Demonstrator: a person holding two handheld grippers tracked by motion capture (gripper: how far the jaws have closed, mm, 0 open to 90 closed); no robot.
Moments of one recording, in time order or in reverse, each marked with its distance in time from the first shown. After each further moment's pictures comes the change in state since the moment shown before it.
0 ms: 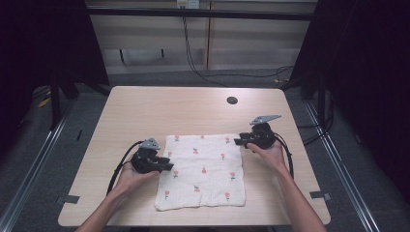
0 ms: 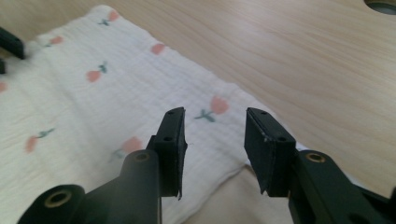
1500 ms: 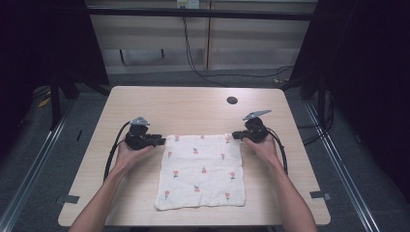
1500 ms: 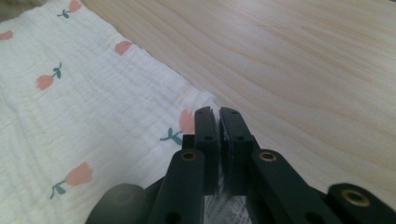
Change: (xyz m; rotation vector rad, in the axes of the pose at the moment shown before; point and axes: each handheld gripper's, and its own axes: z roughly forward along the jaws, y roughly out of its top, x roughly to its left) left arm 0.074 0.032 -0.004 -0.105 0.101 -0.124; right arm -0.014 0.010 0.031 0.045 -0.001 0.008
